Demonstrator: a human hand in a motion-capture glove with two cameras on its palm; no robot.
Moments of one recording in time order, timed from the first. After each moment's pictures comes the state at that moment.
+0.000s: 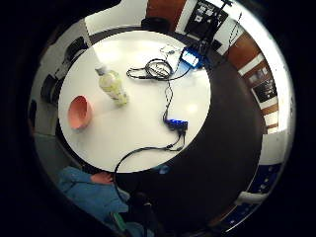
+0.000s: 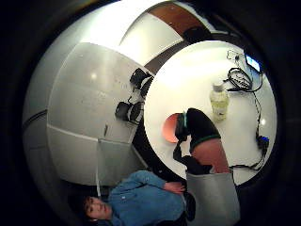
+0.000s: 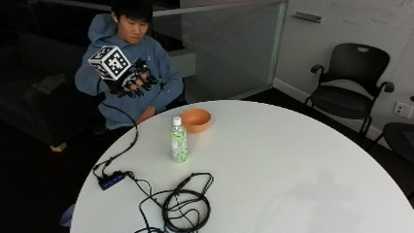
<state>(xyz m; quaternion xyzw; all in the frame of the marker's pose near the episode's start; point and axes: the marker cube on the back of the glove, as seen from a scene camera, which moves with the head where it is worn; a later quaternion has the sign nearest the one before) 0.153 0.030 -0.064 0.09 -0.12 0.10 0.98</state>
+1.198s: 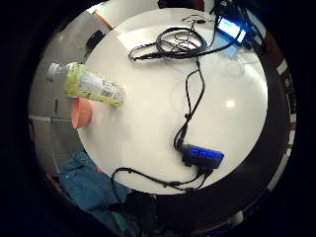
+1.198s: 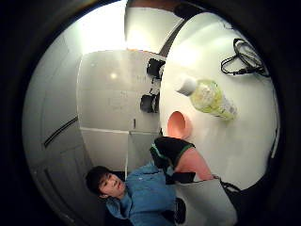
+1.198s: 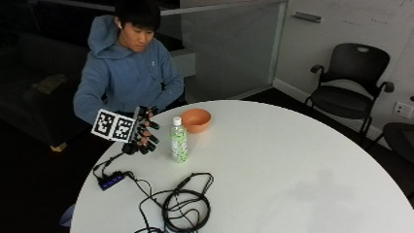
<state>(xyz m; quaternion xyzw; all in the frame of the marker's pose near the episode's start) 0.260 -0.032 0.062 0.01 -0.34 0.05 0.94</state>
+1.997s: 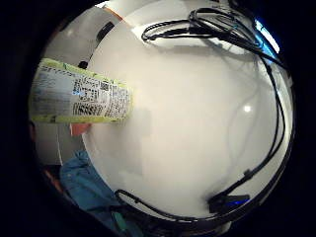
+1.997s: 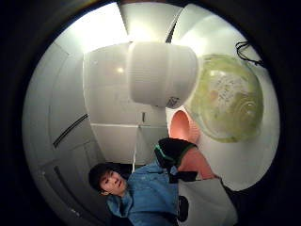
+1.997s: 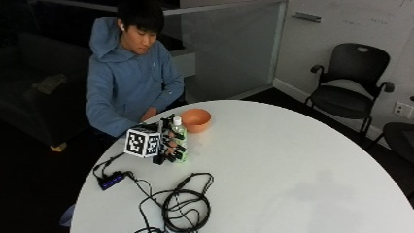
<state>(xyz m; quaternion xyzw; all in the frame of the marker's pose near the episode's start) 0.216 -0.084 0.140 -0.02 -0.42 0.01 0.91</state>
